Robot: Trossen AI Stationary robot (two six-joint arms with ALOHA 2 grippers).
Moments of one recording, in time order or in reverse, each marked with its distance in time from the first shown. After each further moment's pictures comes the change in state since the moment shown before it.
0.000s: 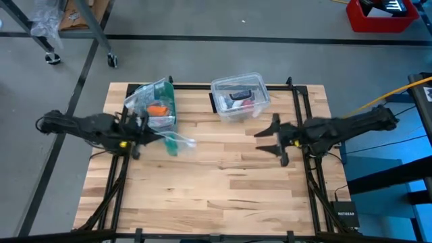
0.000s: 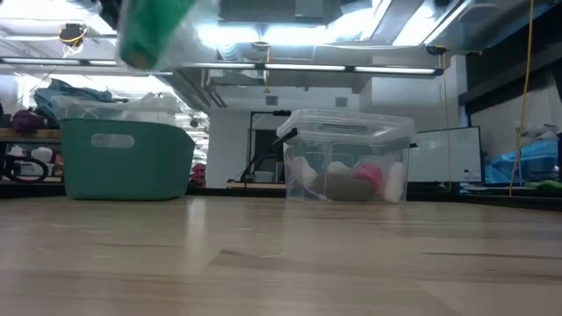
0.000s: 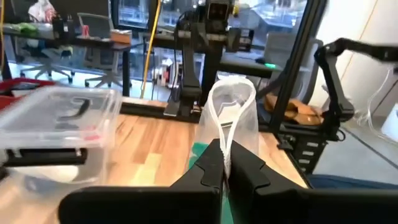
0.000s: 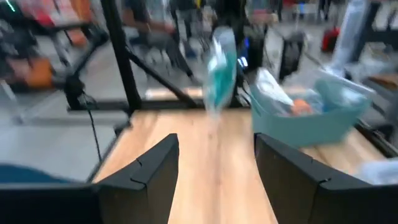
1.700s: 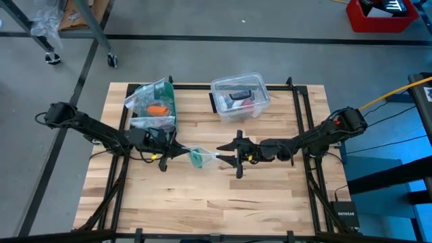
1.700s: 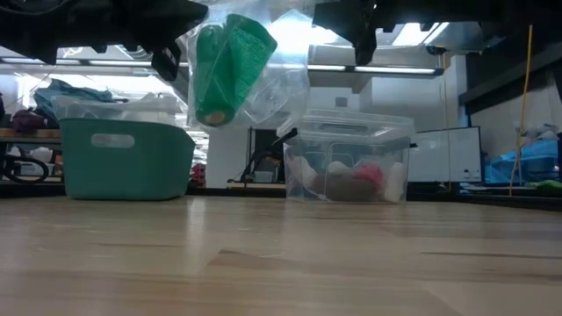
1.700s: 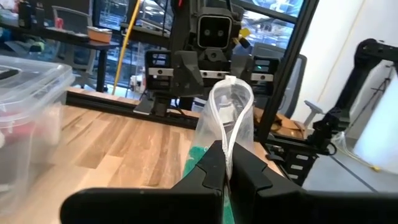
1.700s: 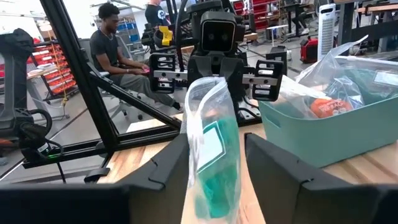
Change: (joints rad) left arm 0.000 0.647 -0.272 1.046 0.078 -0.080; right arm 0.000 0.729 -0.116 1.021 0.123 0.105
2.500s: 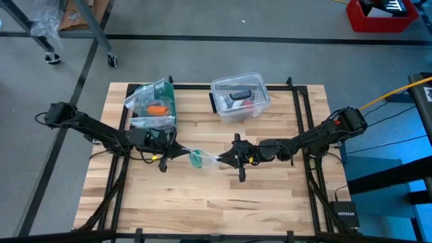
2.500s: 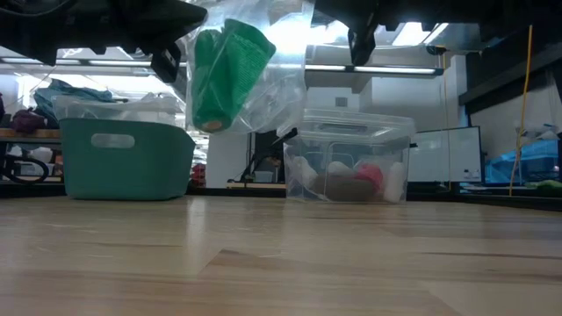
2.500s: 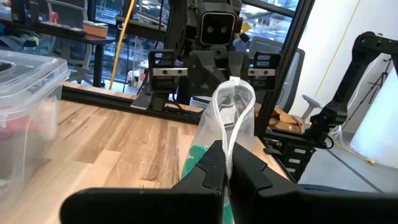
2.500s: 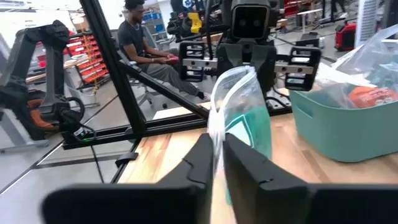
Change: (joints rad) left arm 0.000 0.000 0.000 -0.022 0.018 0.000; right arm 0.000 -0.001 0.000 -0.023 -0.122 0.030
